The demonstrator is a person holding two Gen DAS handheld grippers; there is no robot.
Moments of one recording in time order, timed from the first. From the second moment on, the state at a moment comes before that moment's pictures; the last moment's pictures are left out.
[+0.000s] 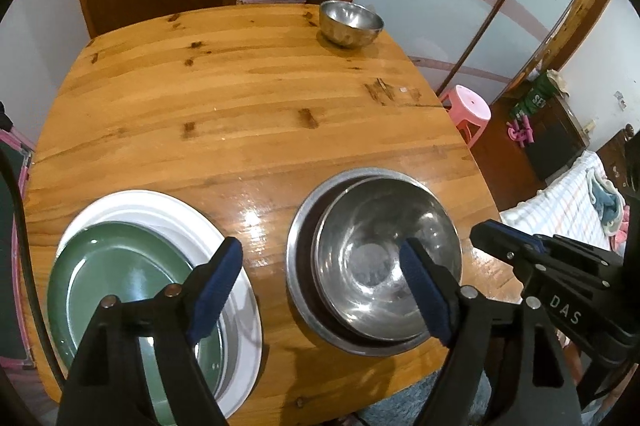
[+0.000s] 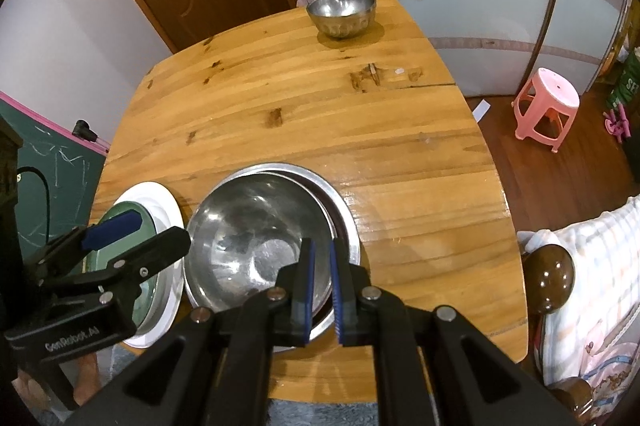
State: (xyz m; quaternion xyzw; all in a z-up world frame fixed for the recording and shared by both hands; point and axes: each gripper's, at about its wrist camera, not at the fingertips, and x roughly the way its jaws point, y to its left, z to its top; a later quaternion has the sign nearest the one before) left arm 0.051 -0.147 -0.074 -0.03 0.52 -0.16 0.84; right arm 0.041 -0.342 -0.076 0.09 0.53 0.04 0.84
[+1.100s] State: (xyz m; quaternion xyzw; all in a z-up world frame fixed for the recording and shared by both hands) left arm 0.116 -0.136 0.028 0.02 0.43 -0.09 0.90; right arm 0.083 -0.356 0.007 0.06 0.45 0.07 0.89
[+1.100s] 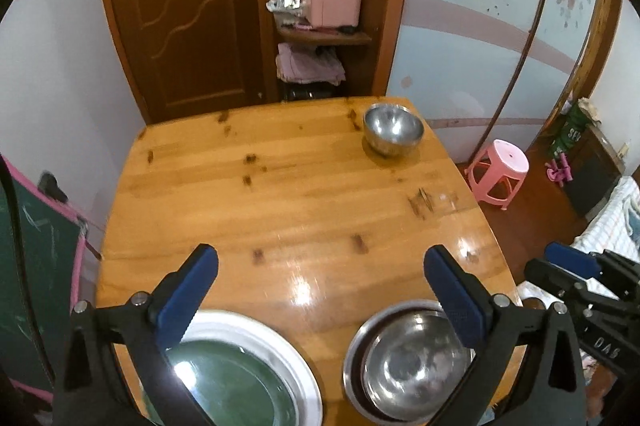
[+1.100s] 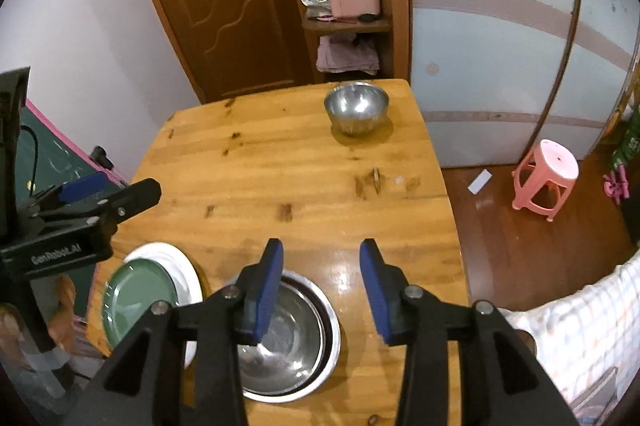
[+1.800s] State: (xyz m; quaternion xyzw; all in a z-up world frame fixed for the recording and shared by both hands) left arm 0.272 -0.194 0.069 0.02 0.43 -0.08 0.90; right arm 0.236 -0.429 0.061 0.08 0.46 0.02 0.88
